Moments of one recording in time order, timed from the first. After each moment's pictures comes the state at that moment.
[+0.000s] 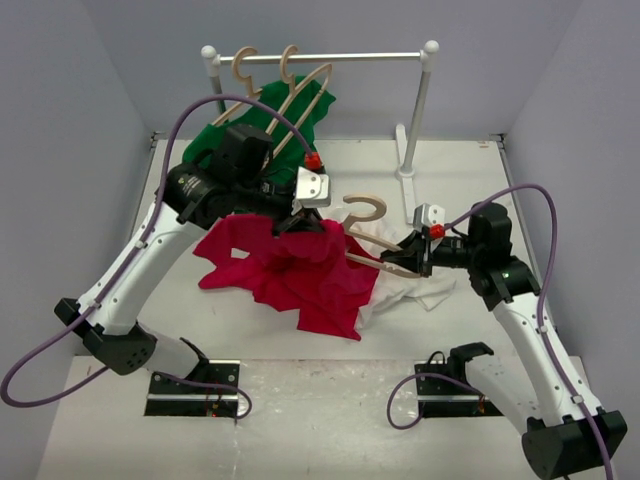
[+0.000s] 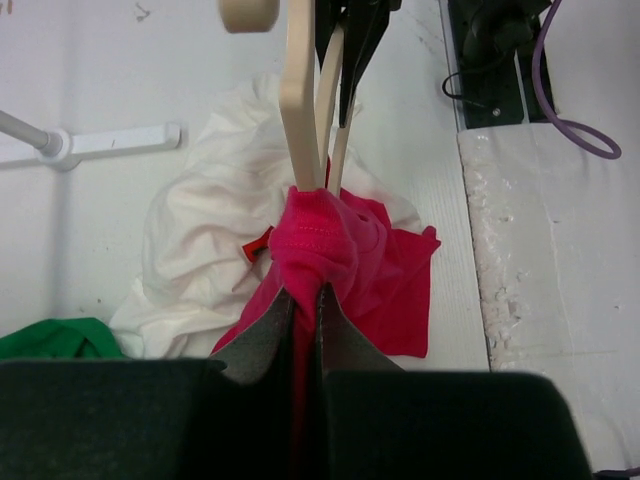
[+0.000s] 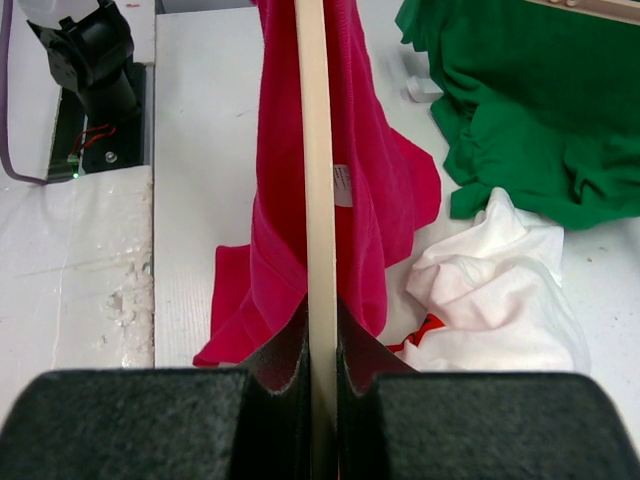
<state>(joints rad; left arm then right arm) -0.68 1.44 1.81 -1.08 0.74 0.64 0.22 0.84 0.83 -0.42 -1.10 -0.43</state>
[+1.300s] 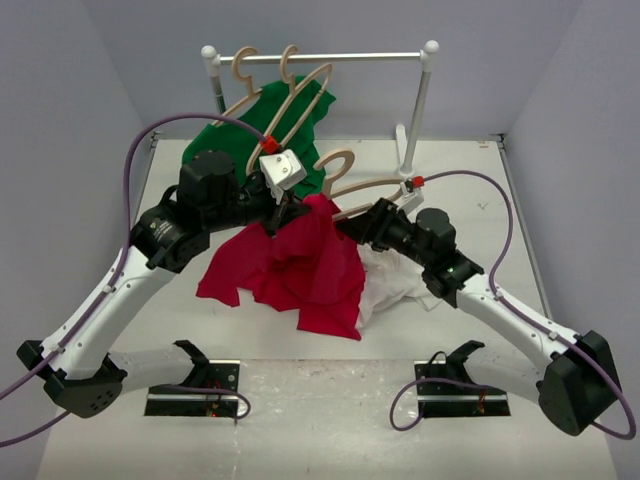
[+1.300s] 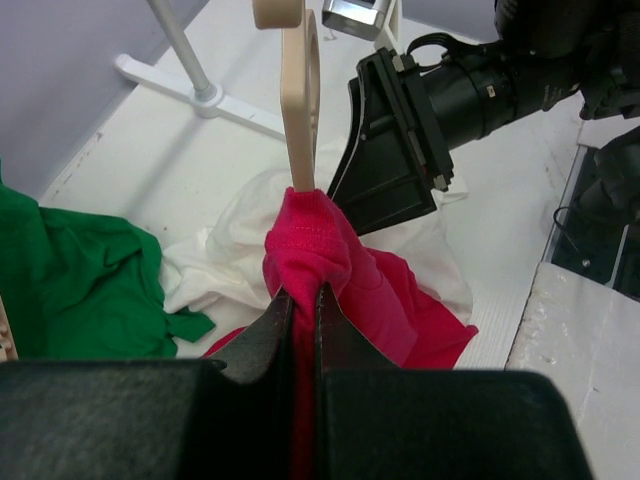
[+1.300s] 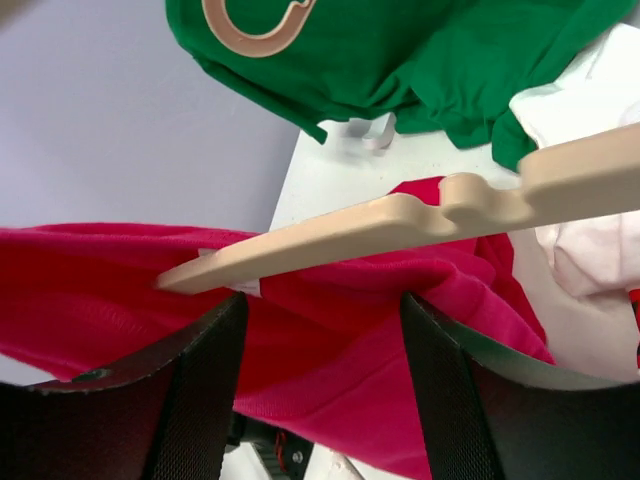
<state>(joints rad) -0.69 1.16 1.48 -0.65 0.36 0.16 0.57 1.08 0.68 0.22 -0.25 0.93</state>
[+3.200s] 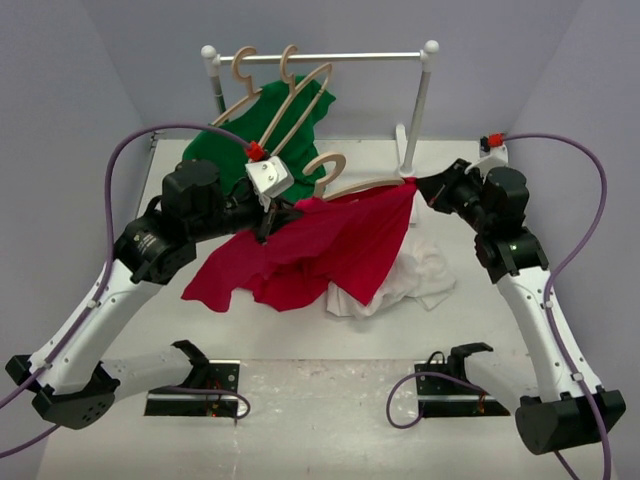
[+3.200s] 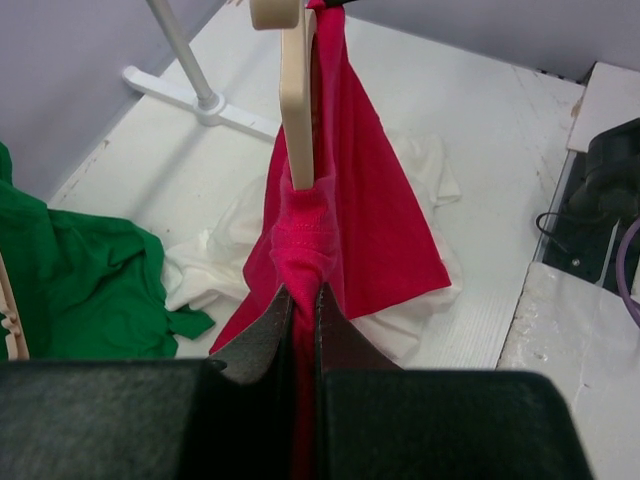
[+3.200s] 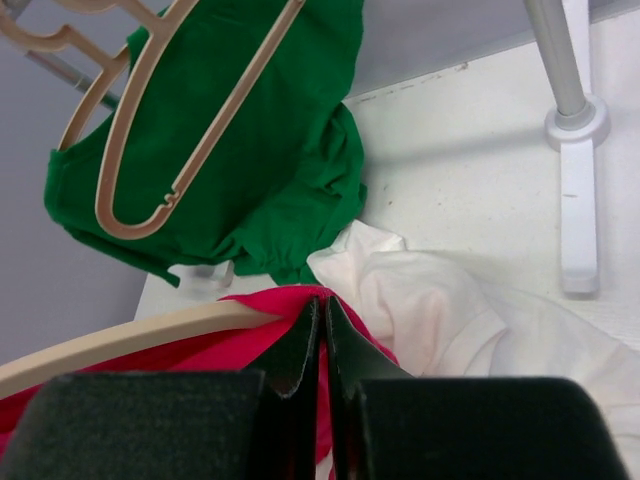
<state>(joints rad) -0.69 1.08 1.45 -0.65 0.36 0.15 0.17 1.00 1.06 -0.29 -0.22 0.58</state>
